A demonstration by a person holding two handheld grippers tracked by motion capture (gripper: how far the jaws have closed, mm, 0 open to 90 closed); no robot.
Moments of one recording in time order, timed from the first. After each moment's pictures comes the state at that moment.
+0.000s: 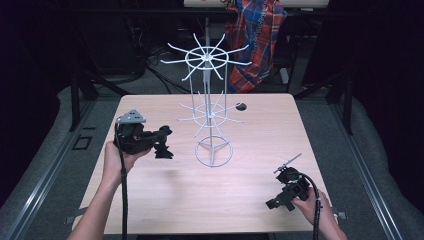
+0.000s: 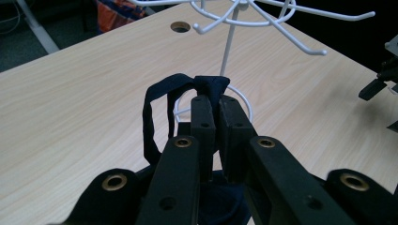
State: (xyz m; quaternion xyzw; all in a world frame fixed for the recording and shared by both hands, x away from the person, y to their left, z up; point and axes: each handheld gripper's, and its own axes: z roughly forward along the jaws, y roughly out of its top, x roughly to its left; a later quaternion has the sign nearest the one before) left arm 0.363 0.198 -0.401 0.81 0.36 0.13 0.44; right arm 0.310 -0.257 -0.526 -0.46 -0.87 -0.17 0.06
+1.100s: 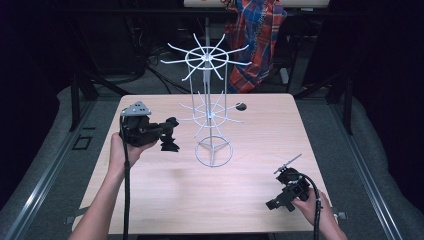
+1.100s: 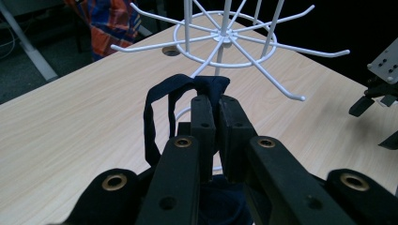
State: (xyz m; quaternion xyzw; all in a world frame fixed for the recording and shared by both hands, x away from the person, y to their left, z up) left arm 0.372 0.183 -0.386 0.82 0.33 0.14 0.46; right arm 0.309 -0.258 -0.527 -0.46 -0.87 -0.17 0.06
